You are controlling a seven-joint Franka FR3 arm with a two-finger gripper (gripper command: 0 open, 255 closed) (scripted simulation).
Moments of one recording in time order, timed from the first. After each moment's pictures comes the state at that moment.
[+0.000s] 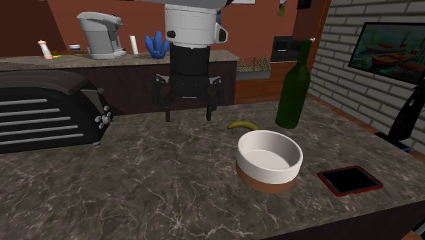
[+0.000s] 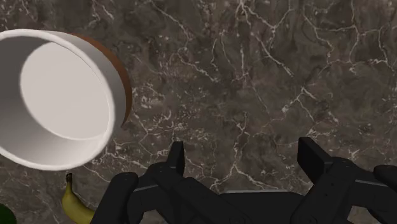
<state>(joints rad) -0.01 -0.78 -0.04 -2.31 0.06 1.55 0.02</state>
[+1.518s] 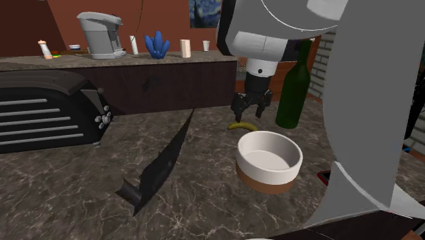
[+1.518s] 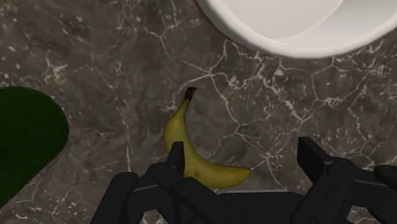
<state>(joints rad) 0.02 -0.24 -0.49 -2.11 -0.01 1.88 -0.72</state>
